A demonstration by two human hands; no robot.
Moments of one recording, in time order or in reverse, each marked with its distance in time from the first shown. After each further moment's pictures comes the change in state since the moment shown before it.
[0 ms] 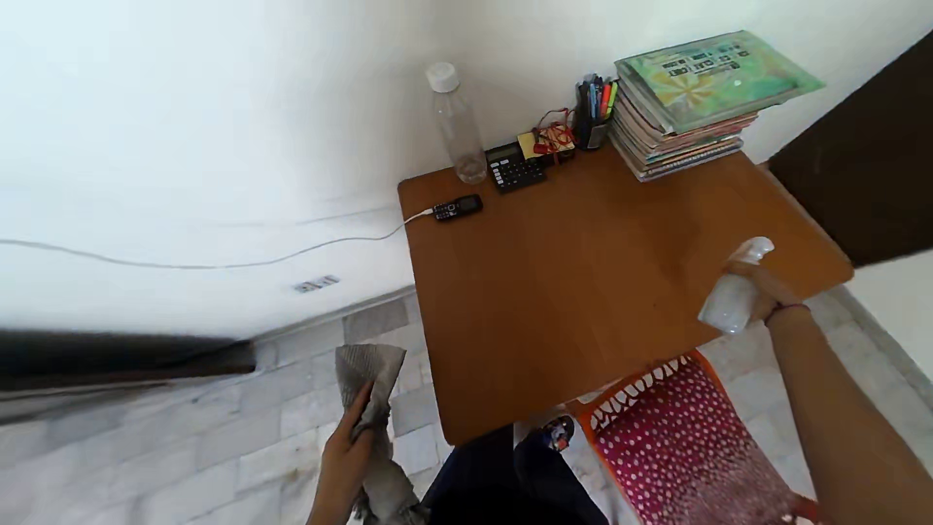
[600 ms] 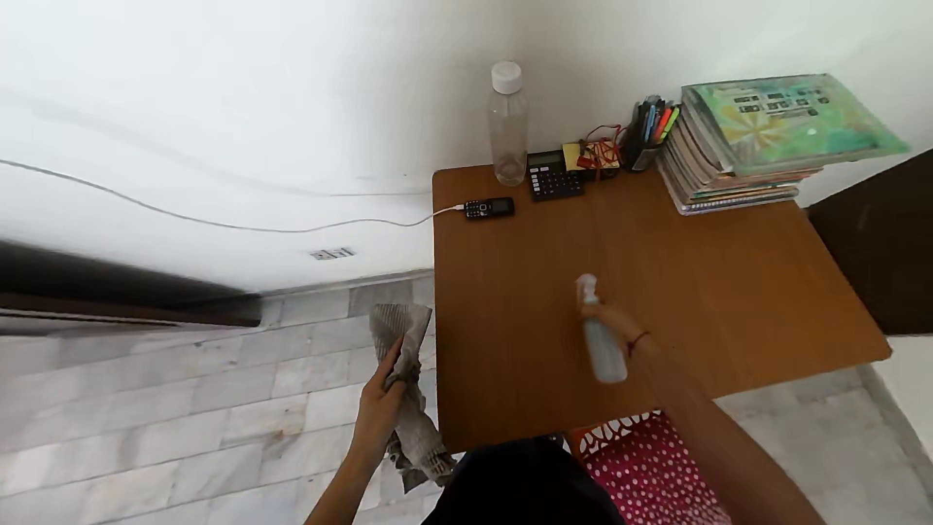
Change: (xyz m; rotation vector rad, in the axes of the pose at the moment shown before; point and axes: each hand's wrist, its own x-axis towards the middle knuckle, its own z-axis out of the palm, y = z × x) left_hand 0.045 0.036 0.036 -0.218 0.075 -0.119; right_hand -0.121 -0.070 0.202 -0.423 -0.654 -0.060
